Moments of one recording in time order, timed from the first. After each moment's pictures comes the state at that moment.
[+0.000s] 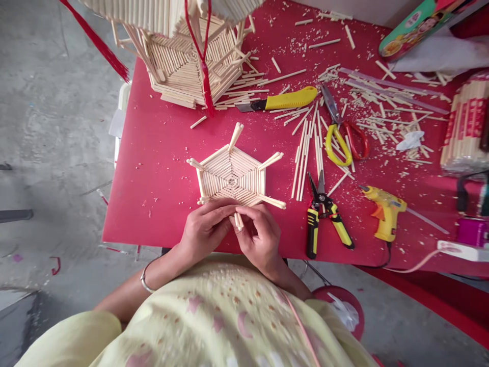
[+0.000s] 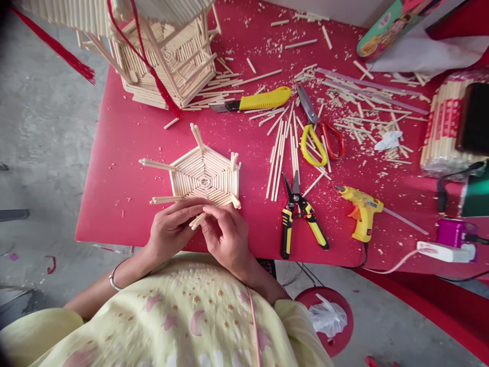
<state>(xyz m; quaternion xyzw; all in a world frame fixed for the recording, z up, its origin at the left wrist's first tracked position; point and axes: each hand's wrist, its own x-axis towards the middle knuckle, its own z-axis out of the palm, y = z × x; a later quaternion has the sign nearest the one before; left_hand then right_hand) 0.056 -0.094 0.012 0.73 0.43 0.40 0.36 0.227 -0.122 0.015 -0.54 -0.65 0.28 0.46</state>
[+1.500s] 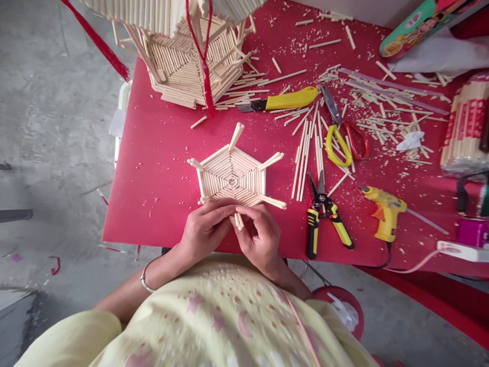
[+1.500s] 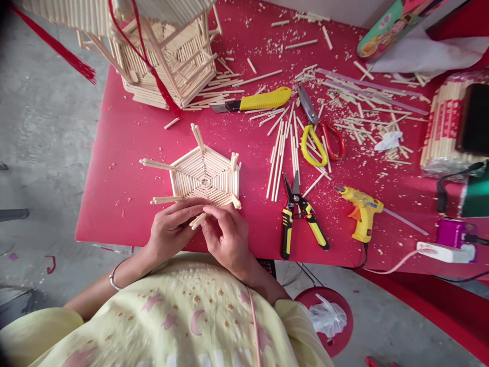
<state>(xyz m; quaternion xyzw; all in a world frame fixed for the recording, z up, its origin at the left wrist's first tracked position) 0.056 -0.093 0.013 0.73 0.43 0.40 0.35 0.226 -0.122 0.015 -0.53 -0.65 0.28 0.46</state>
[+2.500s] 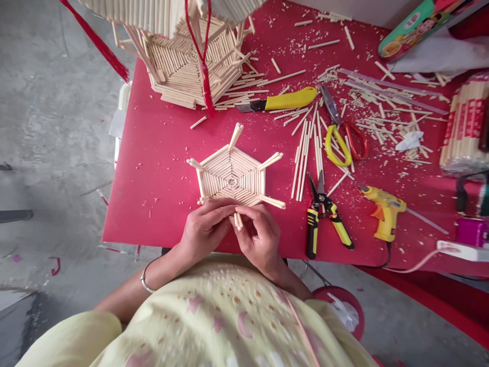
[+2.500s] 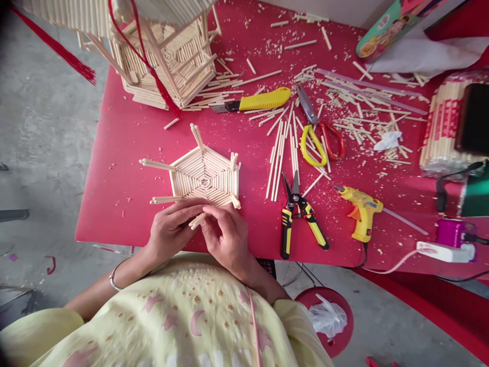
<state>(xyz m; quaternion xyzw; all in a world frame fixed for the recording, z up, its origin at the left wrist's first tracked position) 0.056 -0.093 0.013 0.73 0.43 0.40 0.36 0.226 -0.122 0.015 -0.53 -0.65 0.28 0.46</state>
